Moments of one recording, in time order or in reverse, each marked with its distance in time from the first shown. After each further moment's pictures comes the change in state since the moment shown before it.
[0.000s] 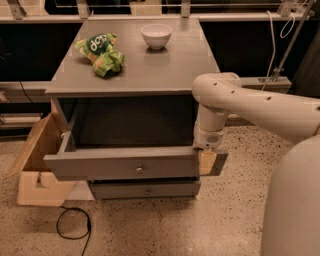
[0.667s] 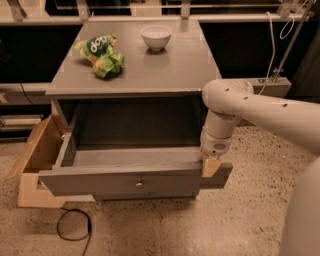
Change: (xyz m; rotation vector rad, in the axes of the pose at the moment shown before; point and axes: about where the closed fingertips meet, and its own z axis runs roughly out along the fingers) arm 0.007 0.018 0.005 0.009 -0.045 0.043
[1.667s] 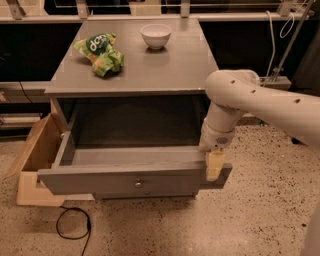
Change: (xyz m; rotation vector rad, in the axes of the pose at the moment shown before) arm -0.005 0.002 -0.030 0.078 -0.018 -0.036
